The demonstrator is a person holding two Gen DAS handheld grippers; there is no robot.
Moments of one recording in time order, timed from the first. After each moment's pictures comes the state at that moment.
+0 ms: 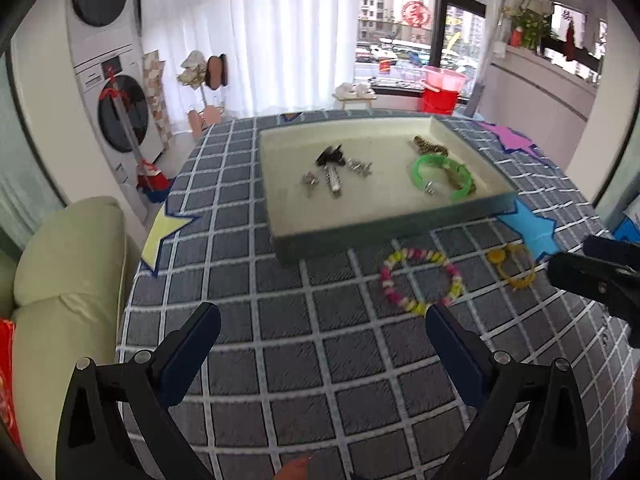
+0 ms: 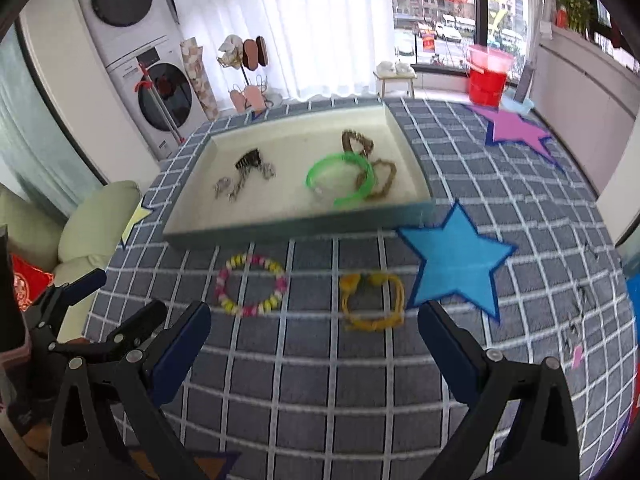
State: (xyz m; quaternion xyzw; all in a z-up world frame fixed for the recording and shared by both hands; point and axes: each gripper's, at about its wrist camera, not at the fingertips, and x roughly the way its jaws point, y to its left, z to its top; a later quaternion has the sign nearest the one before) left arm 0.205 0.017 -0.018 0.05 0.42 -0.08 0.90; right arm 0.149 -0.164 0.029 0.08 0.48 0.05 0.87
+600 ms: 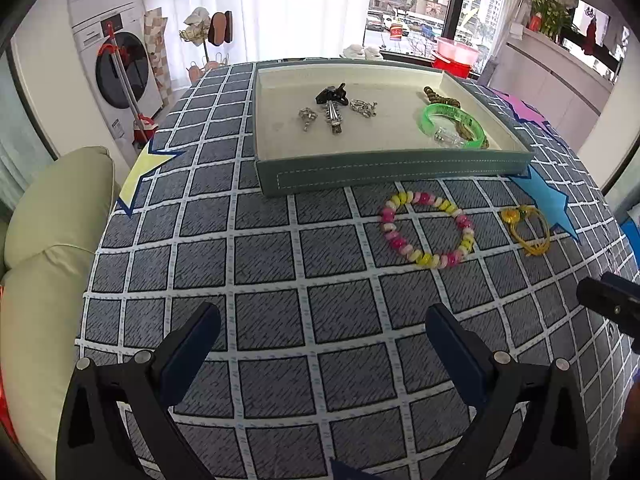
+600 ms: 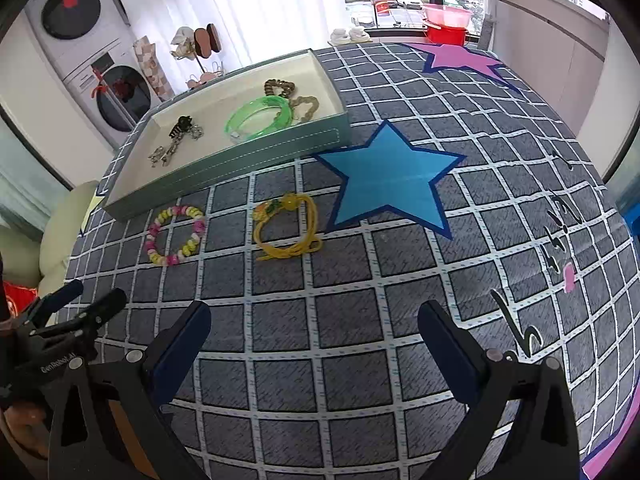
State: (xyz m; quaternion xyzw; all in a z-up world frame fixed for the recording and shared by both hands) left arm 0.205 0.011 -0.052 0.02 0.48 -0.08 0.87; right arm 0.124 -0.212 -0.012 0.12 0.51 -0.01 0.85
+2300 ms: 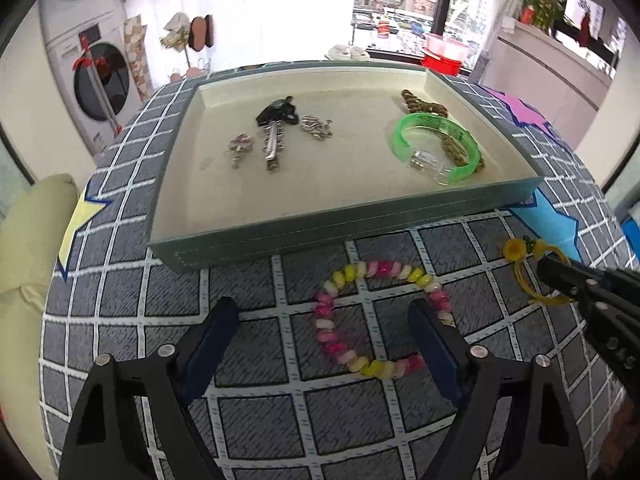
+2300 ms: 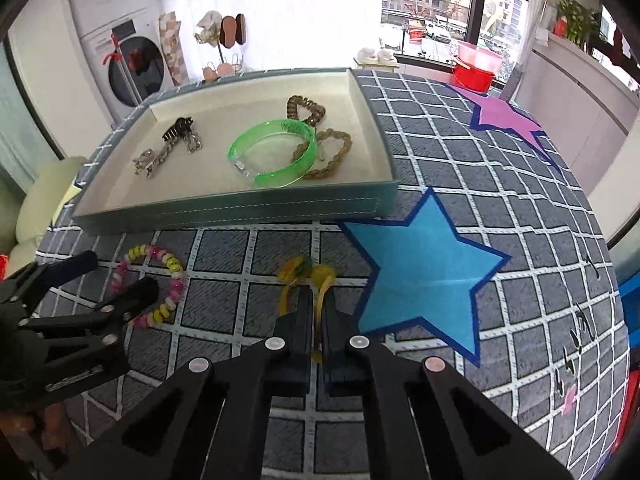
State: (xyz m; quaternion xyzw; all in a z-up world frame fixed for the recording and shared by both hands) left arm 0.261 -0.043 -0.065 0.04 0.48 -0.10 0.87; right arm 0.186 -0.193 -0.017 0.03 0.49 0.01 0.87
